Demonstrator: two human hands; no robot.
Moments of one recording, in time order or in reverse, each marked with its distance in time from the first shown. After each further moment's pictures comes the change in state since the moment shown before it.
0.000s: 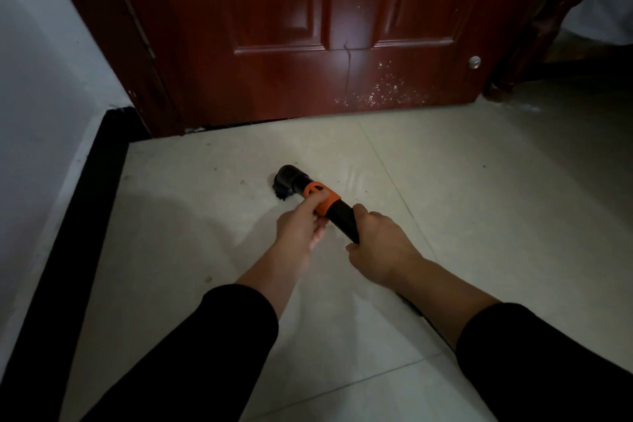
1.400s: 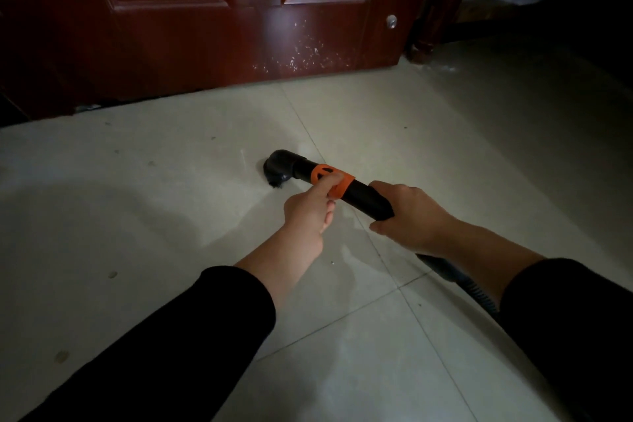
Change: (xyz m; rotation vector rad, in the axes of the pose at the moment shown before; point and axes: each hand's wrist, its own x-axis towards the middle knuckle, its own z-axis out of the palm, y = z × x) left_hand -0.032 -0.075 0.104 0.171 -0.100 -0.155; right_hand -0.047 0.130 -0.055 0.022 -0.057 0.101
